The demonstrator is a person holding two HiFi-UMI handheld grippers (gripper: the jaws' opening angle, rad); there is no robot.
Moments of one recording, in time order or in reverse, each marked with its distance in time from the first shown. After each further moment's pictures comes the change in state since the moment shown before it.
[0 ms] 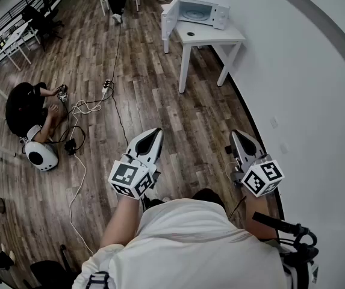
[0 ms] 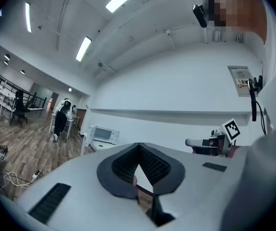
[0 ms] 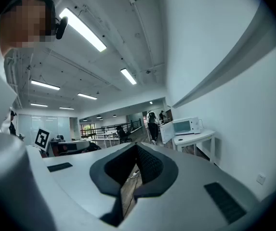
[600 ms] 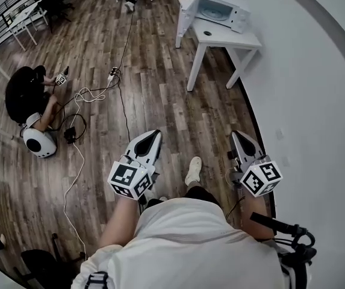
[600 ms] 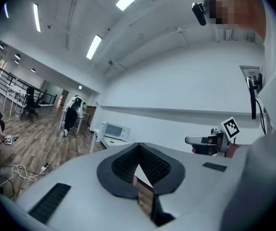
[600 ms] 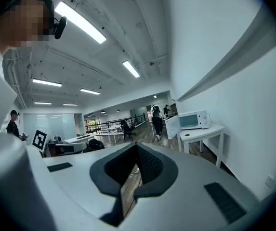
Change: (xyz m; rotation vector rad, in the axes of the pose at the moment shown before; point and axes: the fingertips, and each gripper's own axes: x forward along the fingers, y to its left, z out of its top) left arm -0.006 0.067 -0.012 -0.035 0.026 0.092; right arm 0.076 0.006 -0.016 0.011 0.059 0.055
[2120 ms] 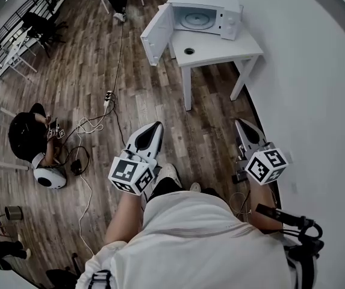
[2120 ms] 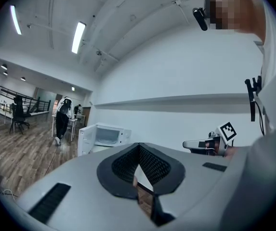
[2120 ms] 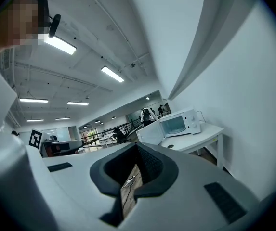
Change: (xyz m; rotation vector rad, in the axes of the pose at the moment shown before) left arm 0.296 0.035 0.047 0.109 0.051 -0.004; right arm 0.149 -0.261 0.052 0.144 -0.050 -0.018
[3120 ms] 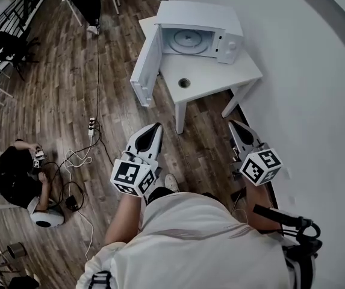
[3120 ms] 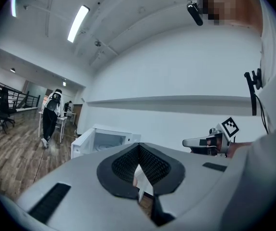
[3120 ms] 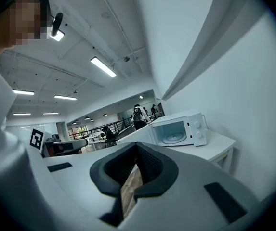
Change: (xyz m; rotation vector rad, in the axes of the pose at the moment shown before) left arm 0.166 0.133 0.021 -0.002 0.000 -0.125; right arm 0.173 -0.062 0.035 -0.035 0.008 -0.113
